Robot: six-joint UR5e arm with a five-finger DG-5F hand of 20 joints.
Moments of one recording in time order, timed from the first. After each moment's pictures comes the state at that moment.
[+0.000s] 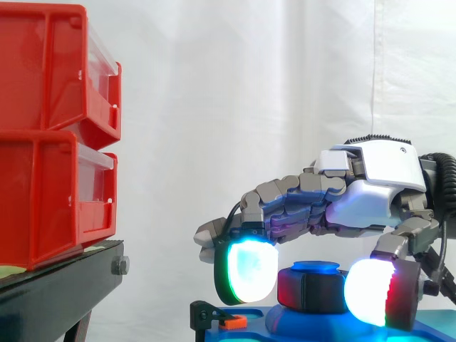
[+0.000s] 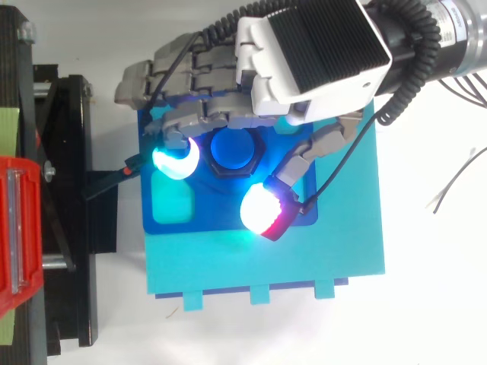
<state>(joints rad) -0.09 -2.32 -1.22 -2.63 -1.98 -1.13</state>
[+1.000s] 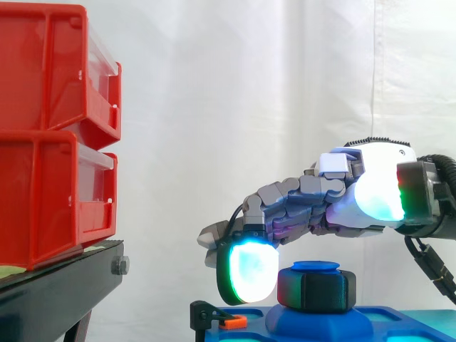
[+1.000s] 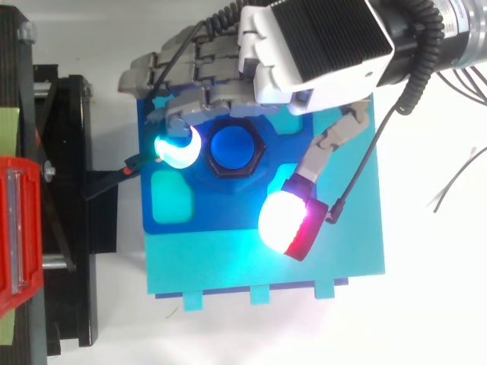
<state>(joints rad) -0.10 -2.32 -1.22 -2.62 -1.99 -1.14</state>
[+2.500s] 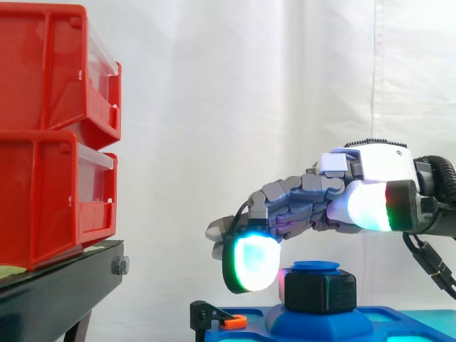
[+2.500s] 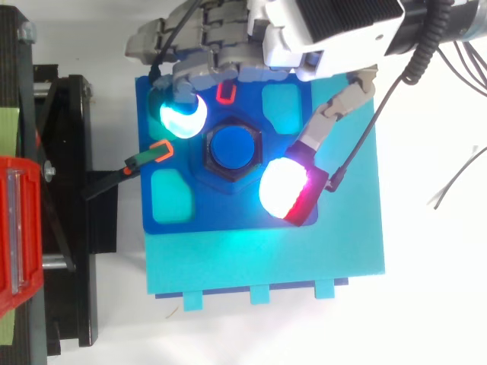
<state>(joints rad) -0.13 -2.32 -1.22 -2.61 -2.01 -1.13</state>
